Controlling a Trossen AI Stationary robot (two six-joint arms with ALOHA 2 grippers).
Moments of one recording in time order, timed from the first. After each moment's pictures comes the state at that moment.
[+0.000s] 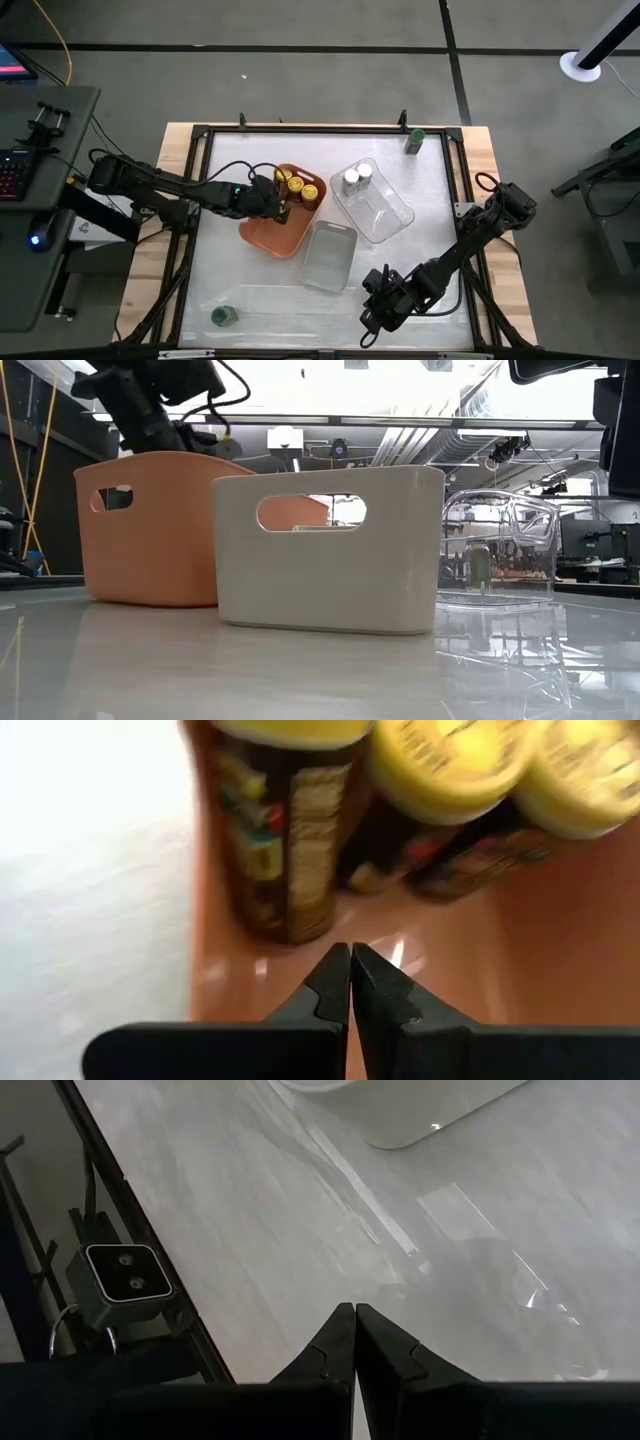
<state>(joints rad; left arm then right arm) -0.06 1.36 0.75 -0.47 -0.48 -1.05 0.71 1.77 1.16 -0.44 0.25 1.36</state>
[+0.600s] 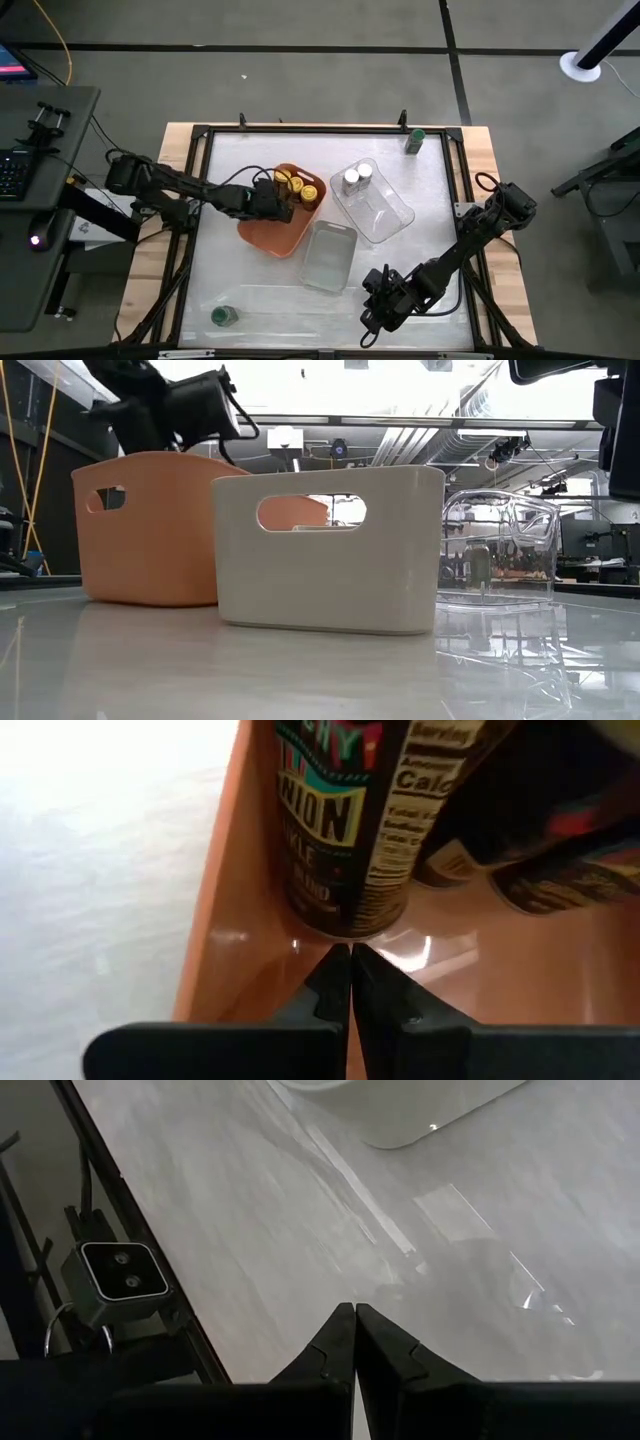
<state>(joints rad) -0.04 1.52 0.75 -0.47 -0.47 -1.19 0.71 1.77 1.16 -0.44 0.25 1.35</state>
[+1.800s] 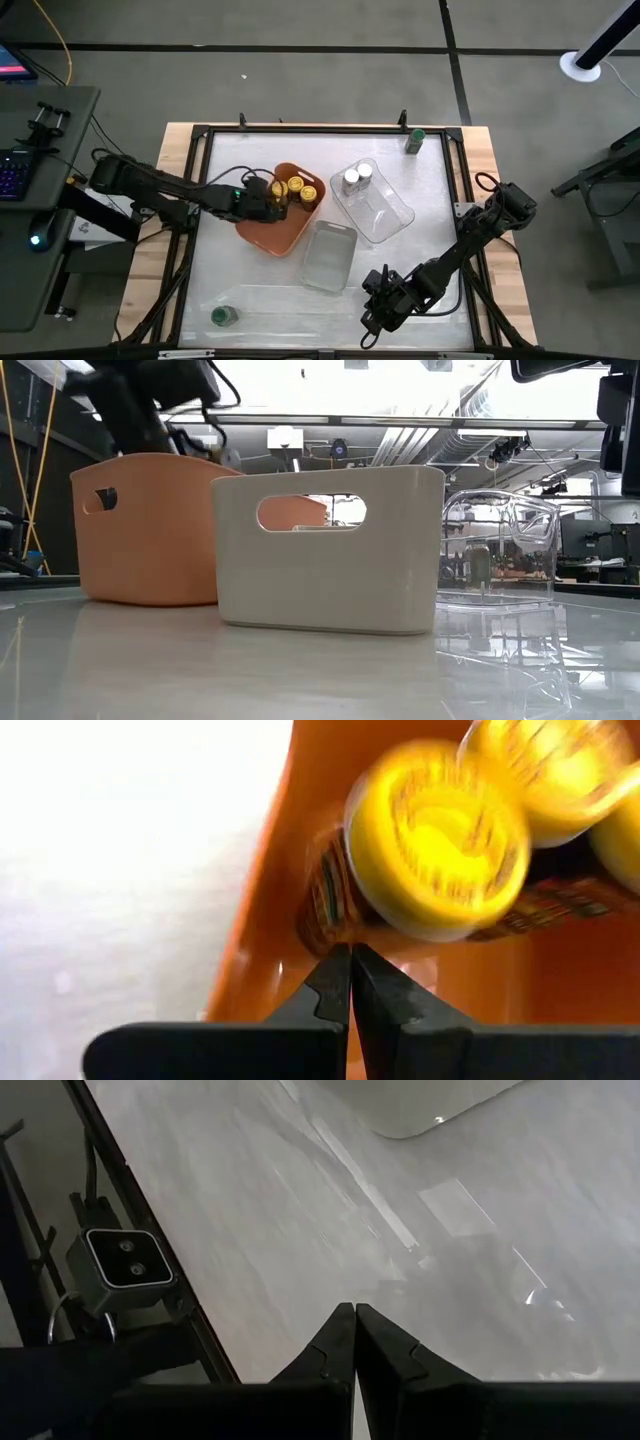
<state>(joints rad) -0.09 1.39 0.75 -0.55 -0.57 -1.30 0.71 1.77 1.16 -0.44 0.23 1.34</state>
